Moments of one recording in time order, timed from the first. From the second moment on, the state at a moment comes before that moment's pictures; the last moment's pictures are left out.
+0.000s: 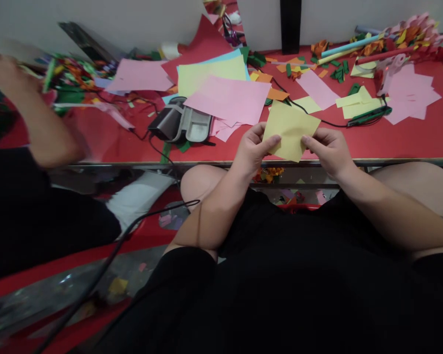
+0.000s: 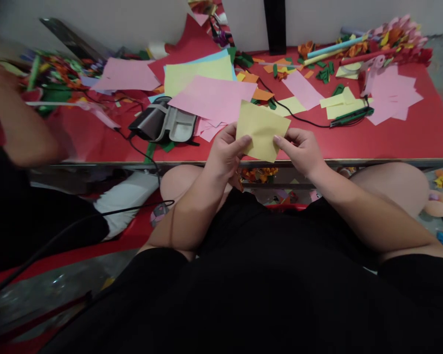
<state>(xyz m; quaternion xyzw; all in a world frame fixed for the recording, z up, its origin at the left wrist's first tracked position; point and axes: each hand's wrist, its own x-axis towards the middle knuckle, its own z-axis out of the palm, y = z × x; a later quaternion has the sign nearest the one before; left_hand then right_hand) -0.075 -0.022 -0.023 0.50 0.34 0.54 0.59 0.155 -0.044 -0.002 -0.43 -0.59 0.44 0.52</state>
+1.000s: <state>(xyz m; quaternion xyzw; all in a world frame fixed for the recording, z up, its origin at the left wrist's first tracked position) -0.044 -0.043 -0.039 0.47 0.40 0.55 0.57 0.159 -0.051 0.002 -0.46 -0.64 0.28 0.54</state>
